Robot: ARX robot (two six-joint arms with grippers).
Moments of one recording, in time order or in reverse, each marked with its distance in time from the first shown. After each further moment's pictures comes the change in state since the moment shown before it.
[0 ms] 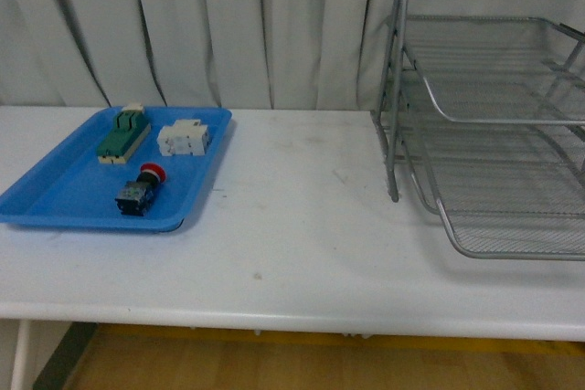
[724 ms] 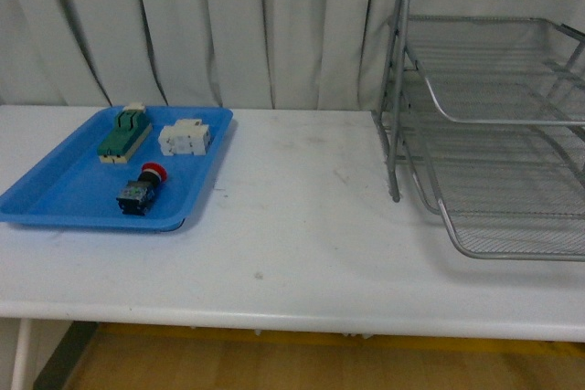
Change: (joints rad) left arm 0.000 0.000 0.000 0.000 0.000 0.000; right arm 0.189 -0.523 -0.001 -0.421 0.184 -0.080
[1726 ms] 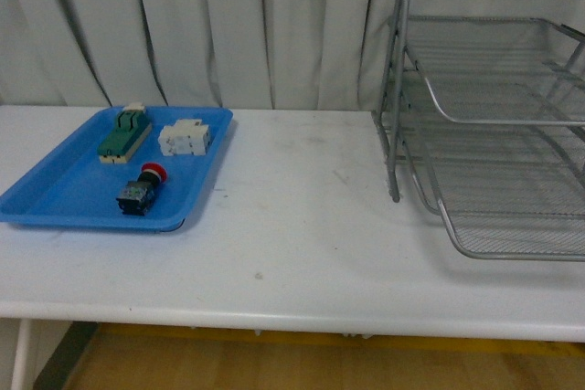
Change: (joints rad) left arm 0.000 0.000 0.000 0.000 0.000 0.000; right arm 0.000 -0.256 0.001 -0.266 0.001 -0.001
